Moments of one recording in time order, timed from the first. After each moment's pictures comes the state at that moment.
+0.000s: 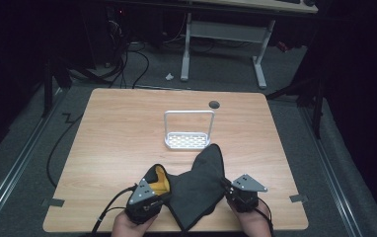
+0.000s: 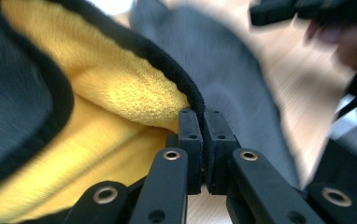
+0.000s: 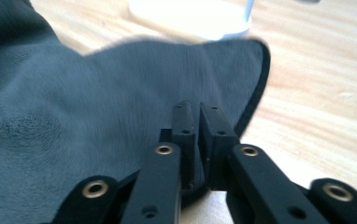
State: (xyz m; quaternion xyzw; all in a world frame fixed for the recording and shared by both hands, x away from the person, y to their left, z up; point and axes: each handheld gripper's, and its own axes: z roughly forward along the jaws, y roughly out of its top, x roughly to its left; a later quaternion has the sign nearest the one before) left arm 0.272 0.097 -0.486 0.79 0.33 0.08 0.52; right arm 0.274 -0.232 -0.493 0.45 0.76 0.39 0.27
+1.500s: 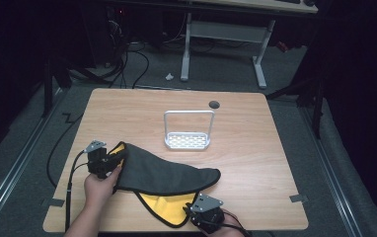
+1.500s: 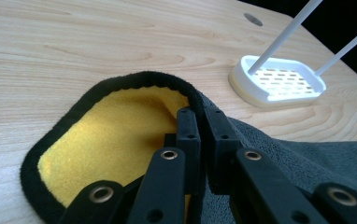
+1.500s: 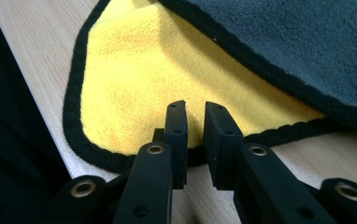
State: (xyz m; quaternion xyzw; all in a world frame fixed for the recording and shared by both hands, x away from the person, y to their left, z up) left arm 0.398 0.204 -0.508 0.68 0.52 0.10 0.50; right arm 0.249 -0.146 -0.526 0.31 0.87 0.35 0.15
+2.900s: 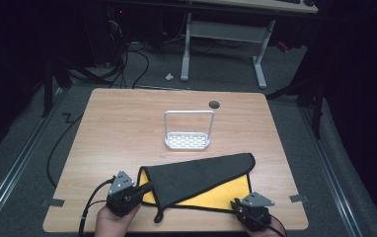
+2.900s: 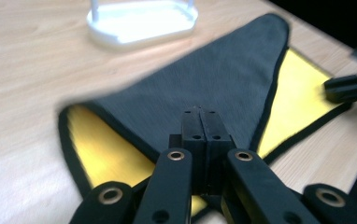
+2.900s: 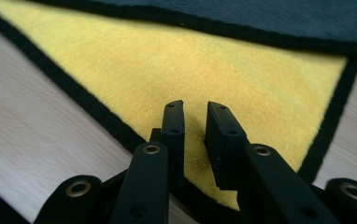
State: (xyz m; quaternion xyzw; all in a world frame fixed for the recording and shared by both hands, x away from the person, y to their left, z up) left arm 0.288 0.120 -0.482 0.79 0.37 0.09 0.48; right arm 0.236 -0.267 -0.520 0.46 0.81 0.29 0.22
